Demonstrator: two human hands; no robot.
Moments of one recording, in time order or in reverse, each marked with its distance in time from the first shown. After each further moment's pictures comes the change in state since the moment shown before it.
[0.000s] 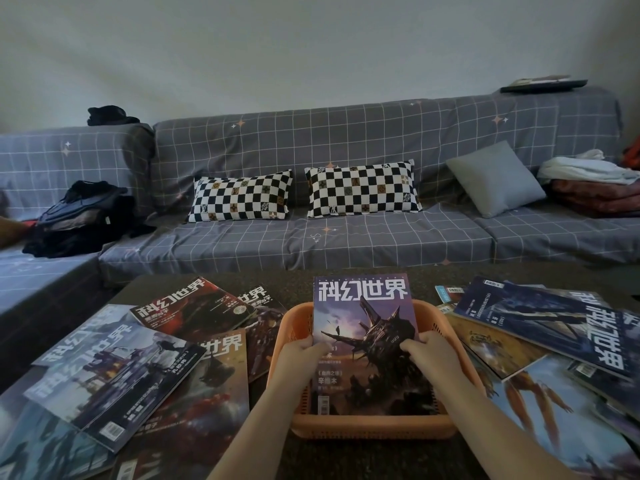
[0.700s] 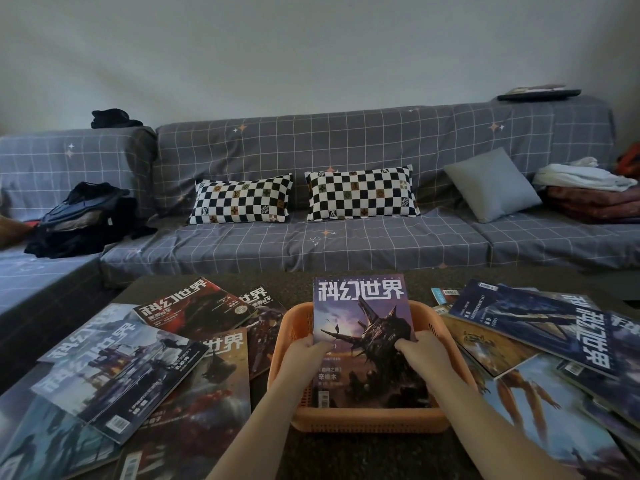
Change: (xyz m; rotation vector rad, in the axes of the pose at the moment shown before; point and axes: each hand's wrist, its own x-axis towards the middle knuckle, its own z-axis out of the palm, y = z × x) left_hand -0.009 0.005 0.005 0.077 -0.030 0.020; right_hand -0.003 -0.002 -0.001 -0.043 -0.030 -0.008
